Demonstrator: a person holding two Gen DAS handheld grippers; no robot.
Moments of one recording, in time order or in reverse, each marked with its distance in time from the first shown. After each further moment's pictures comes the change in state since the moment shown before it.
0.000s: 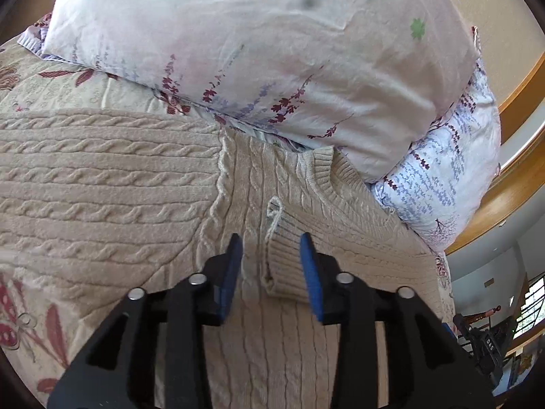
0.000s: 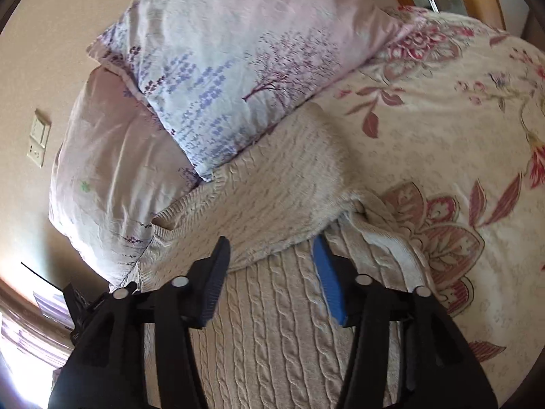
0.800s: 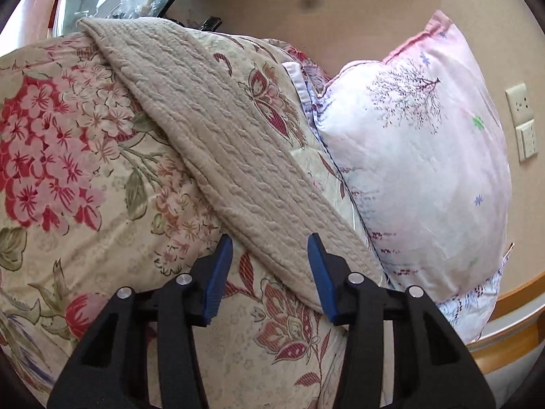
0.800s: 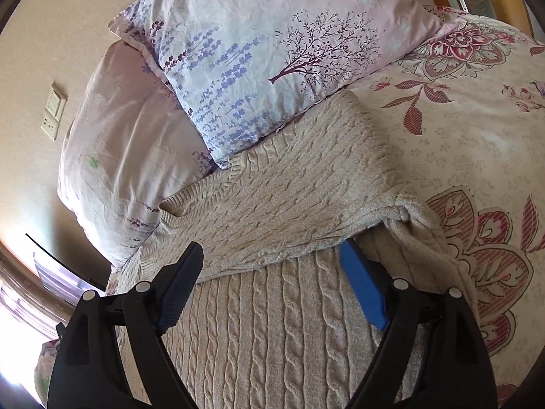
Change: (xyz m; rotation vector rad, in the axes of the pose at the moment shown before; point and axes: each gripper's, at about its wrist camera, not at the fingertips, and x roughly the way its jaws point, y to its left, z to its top) left arm -0.156 0.206 -0.017 -0.615 -0.306 0.126; right arm 0.026 0.001 -0.004 -0.084 0.024 0.082
